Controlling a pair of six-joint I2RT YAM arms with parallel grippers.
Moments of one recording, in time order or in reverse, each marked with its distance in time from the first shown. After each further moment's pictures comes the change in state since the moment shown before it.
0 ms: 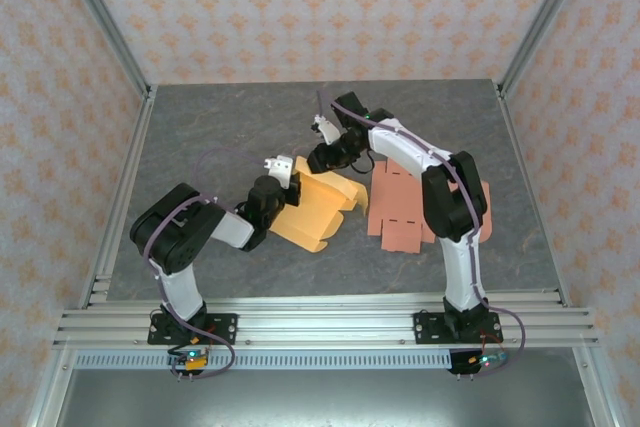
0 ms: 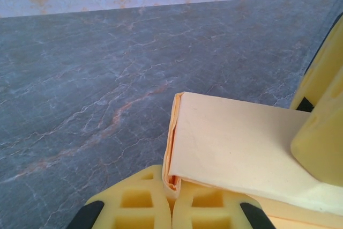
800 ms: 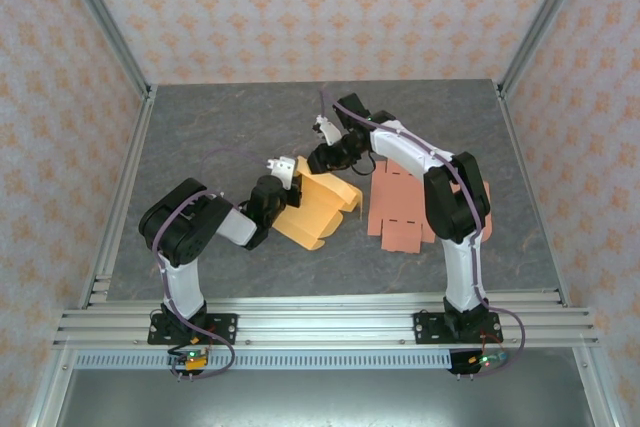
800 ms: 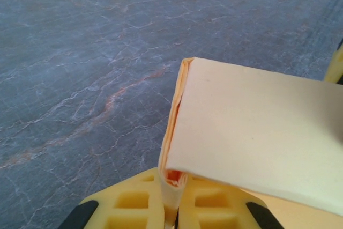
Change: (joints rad) left arm 0.013 0.053 0.030 -0.021 0.034 0.002; right arm -0.003 -0.017 -0.026 0.020 -0.026 0.025
